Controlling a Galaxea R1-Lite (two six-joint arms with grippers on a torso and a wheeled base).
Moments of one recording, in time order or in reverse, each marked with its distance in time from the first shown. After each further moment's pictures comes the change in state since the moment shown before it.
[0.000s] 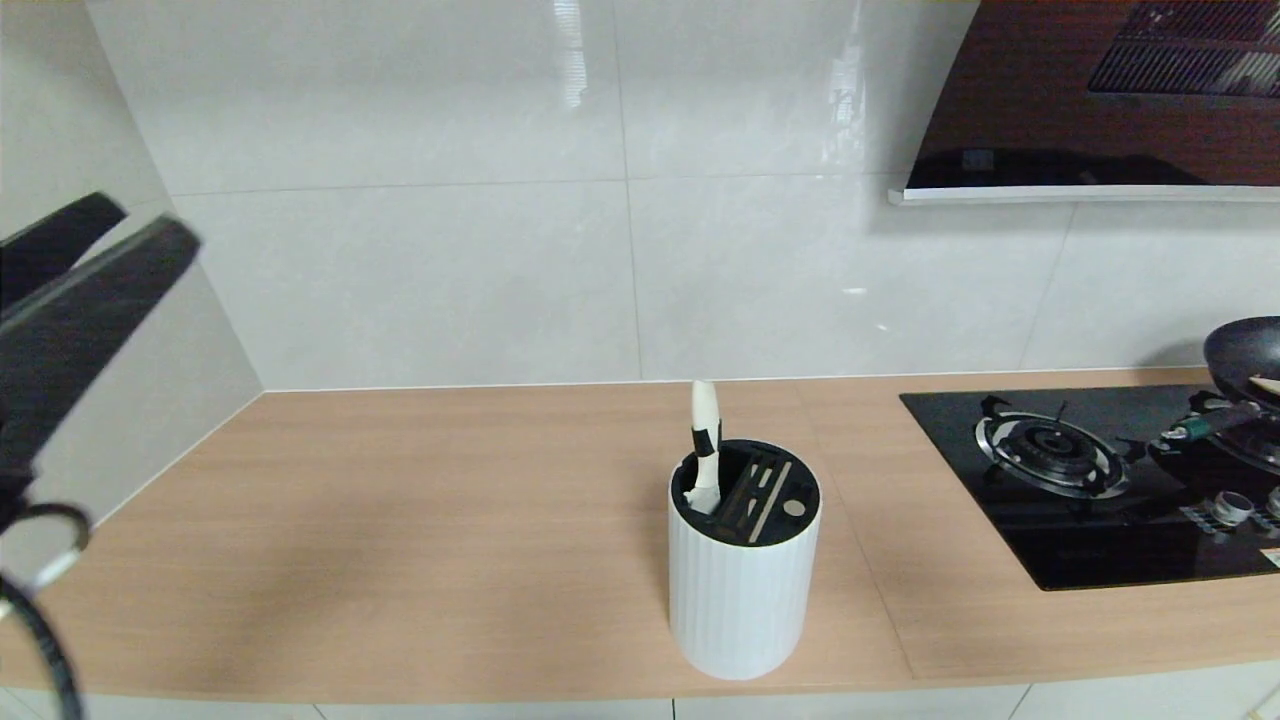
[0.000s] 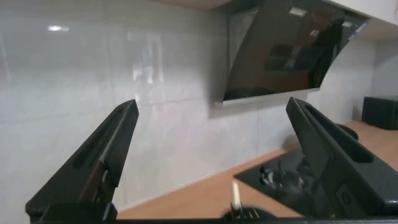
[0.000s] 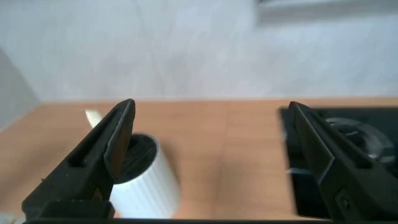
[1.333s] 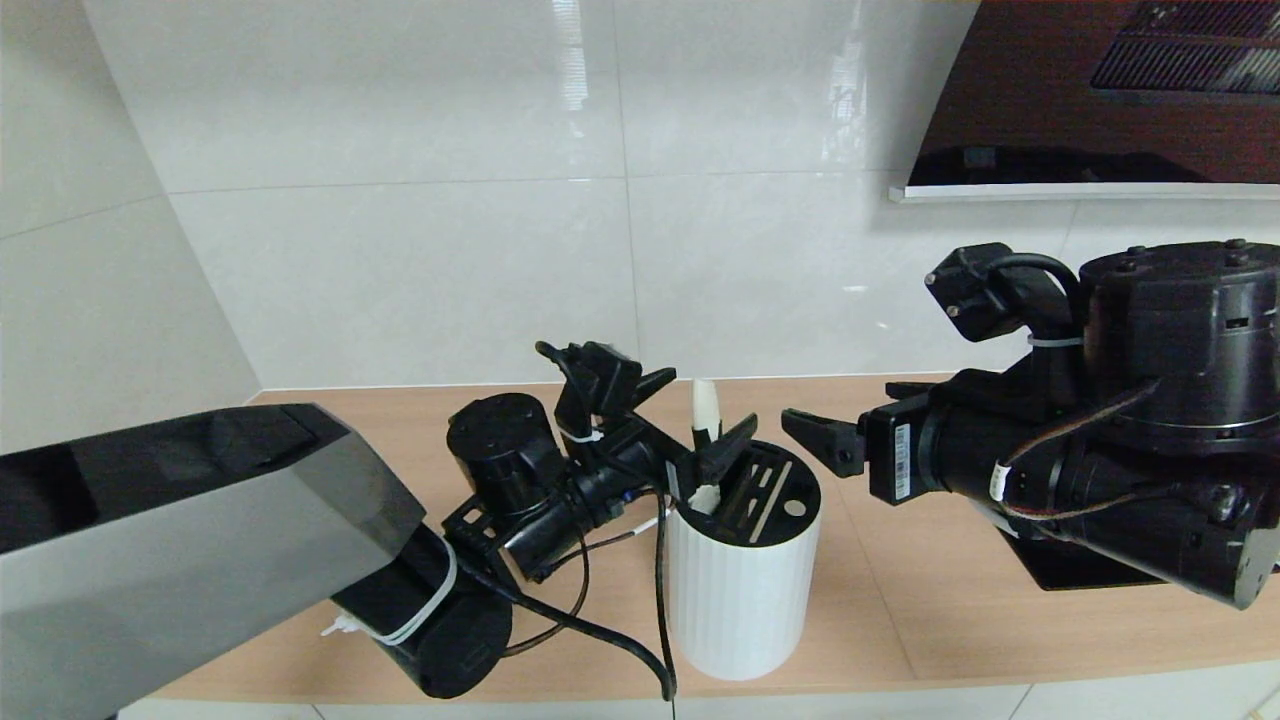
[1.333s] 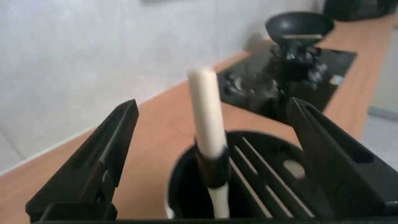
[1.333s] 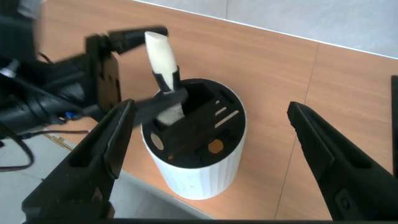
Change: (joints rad) left arm -0.191 1.215 -0.386 -0.519 -0.041 0.100; right arm 0.386 0.818 -0.266 -0.156 -0.070 0.036
